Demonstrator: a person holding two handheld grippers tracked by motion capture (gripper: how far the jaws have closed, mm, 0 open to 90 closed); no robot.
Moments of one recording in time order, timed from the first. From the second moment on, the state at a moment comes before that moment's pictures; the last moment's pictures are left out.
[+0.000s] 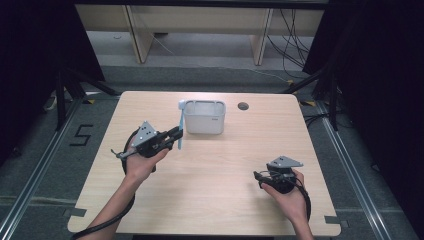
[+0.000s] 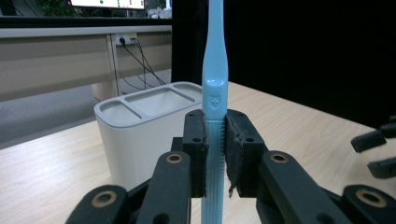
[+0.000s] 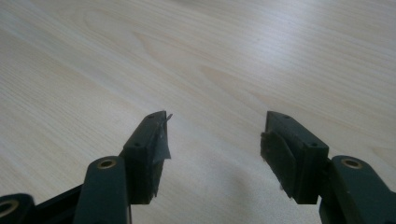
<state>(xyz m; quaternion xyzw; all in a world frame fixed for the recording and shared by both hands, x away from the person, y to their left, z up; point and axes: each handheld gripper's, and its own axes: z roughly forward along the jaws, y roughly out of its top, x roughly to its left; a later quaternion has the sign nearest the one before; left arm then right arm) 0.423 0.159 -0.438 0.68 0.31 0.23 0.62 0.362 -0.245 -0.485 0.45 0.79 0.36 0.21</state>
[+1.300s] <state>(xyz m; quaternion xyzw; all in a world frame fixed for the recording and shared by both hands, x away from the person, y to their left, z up) 0.472 0.151 -0.416 0.64 0.31 0.26 0.65 0.361 -0.248 -0.486 0.45 0.79 0.36 0.21</state>
